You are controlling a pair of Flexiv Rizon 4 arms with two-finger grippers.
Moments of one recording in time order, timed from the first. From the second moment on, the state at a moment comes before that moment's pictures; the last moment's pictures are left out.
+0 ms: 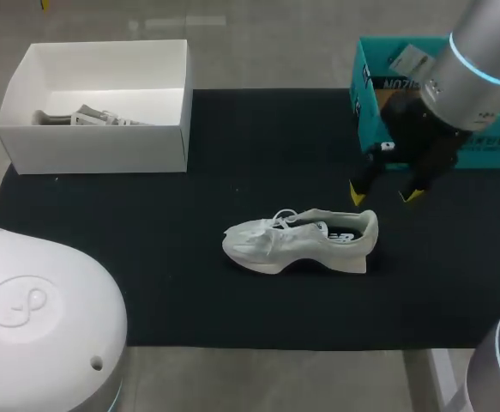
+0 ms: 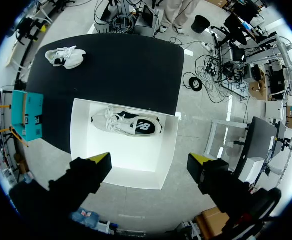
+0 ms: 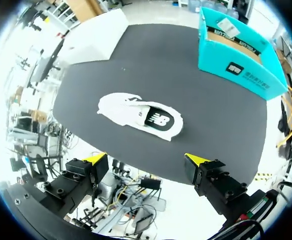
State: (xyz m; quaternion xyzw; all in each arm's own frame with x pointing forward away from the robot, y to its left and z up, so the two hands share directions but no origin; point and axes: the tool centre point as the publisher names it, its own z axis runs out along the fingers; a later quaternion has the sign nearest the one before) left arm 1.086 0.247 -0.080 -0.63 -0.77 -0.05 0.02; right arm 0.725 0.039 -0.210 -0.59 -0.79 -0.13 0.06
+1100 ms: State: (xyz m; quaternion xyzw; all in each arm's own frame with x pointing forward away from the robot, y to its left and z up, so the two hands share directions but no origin) left arm 1.086 0.247 -0.080 -0.63 -0.77 -0.05 0.02; right arm 0.798 0.010 -0.227 -0.12 -0.97 -0.23 0.02
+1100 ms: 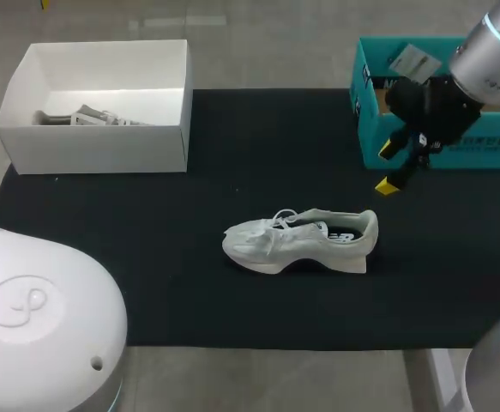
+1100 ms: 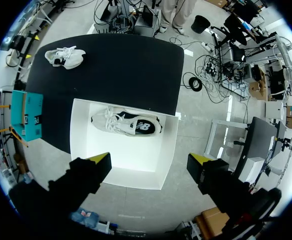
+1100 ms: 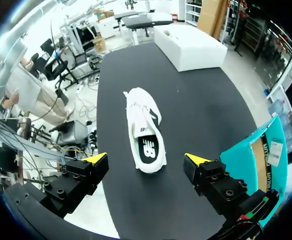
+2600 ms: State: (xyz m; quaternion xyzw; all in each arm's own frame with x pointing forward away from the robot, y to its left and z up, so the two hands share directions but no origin) left arm 1.086 0.247 -0.080 -0.63 -0.77 -0.05 0.02; right arm 0.797 -0.022 -0.368 -0.08 -0.93 -0.34 -0.05
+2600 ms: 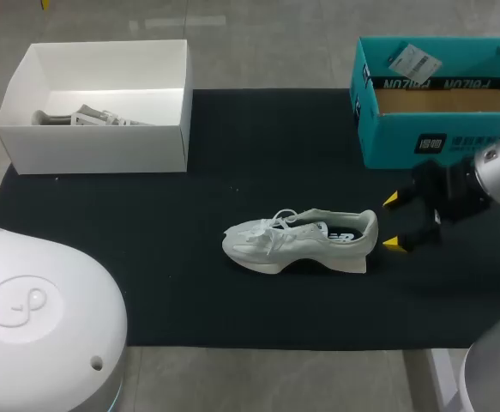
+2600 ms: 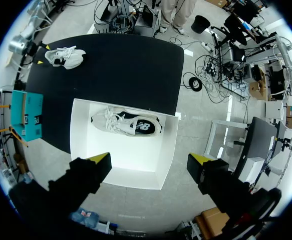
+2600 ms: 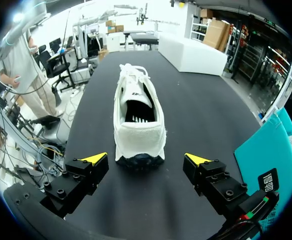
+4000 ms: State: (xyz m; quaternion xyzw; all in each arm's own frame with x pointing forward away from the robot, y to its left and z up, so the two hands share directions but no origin) left arm 1.086 0.247 -0.080 -0.63 -0.77 -0.05 0.02; right arm 0.803 0.041 -0.432 -0.05 -0.91 -0.41 -0.02
